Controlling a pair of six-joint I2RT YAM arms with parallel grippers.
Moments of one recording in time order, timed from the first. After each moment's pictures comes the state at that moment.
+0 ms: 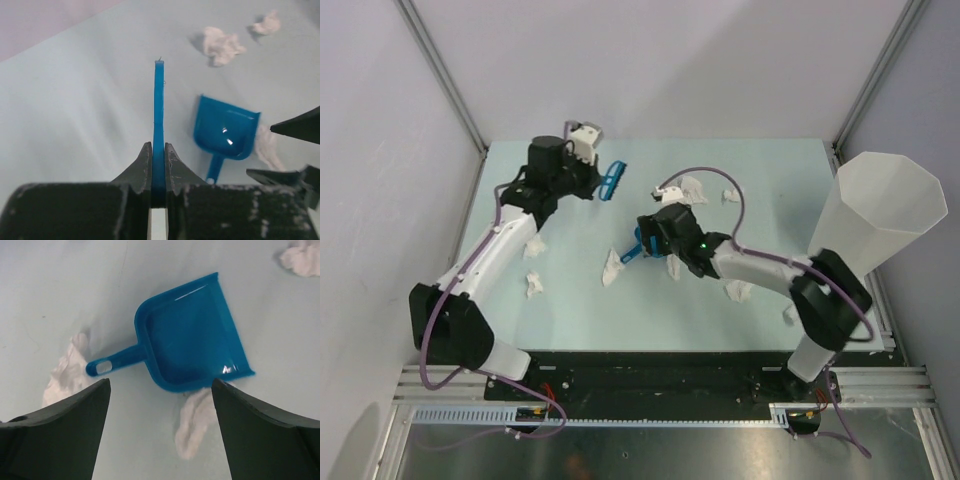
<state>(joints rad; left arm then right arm) -0.35 1.48 1.33 -0.32 0.23 0.10 0.82 1.61 1.05 -0.01 0.32 0.35</state>
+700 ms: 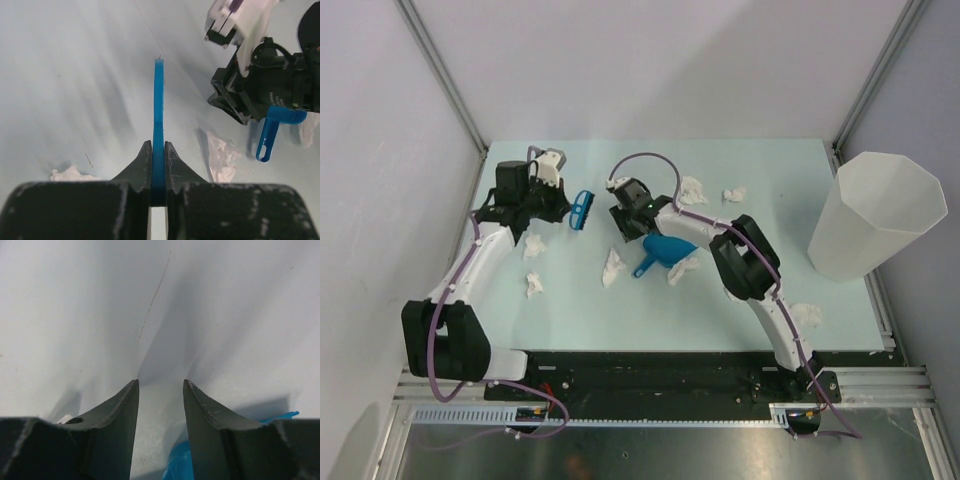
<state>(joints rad) -0.08 1.38 1.10 -0.35 0.35 0.12 0.77 2.33 1.85 -0.40 0.10 0.17</state>
